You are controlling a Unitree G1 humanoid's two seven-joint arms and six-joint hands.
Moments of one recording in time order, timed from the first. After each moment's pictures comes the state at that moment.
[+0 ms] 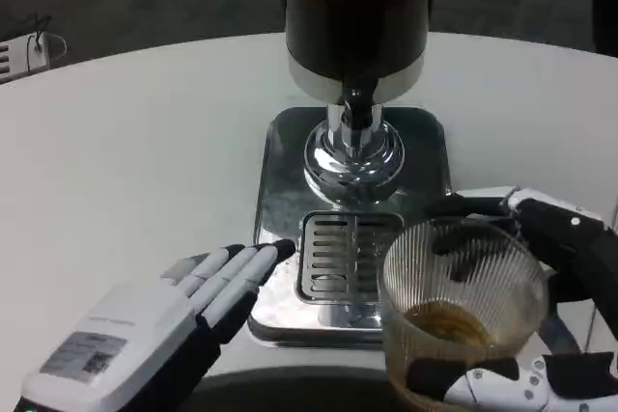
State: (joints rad) left arm 0.27 0.53 0.18 -0.70 0.52 -0.23 -0.36; right arm 0.25 -0.26 -0.08 -1.01 -0.21 0.17 0.27
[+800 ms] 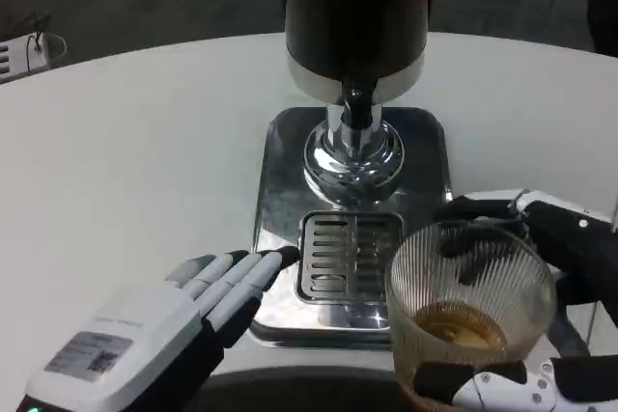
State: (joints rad) left arm 0.26 0.55 0.18 -0.70 0.52 -0.22 -0.39; right arm 0.26 -0.27 -0.10 -1.02 -0.21 0.17 0.27
